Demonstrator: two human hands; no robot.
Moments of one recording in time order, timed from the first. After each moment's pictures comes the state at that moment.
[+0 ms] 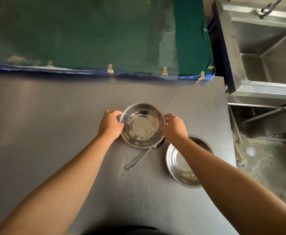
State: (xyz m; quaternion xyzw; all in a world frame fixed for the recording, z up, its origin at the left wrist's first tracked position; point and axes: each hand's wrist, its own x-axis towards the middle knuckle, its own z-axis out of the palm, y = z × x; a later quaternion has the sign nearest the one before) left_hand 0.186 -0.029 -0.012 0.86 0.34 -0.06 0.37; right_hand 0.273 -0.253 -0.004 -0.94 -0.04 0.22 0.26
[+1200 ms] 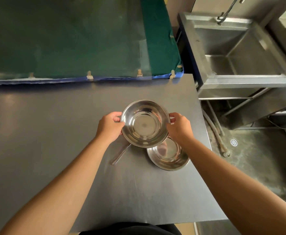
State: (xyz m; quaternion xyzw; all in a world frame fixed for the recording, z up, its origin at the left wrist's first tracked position) left_hand 0.166 -0.112 0.051 0.77 0.30 -0.04 0.56; right_hand 0.241 -0.353 0.049 -0.92 0.05 0.16 0.36
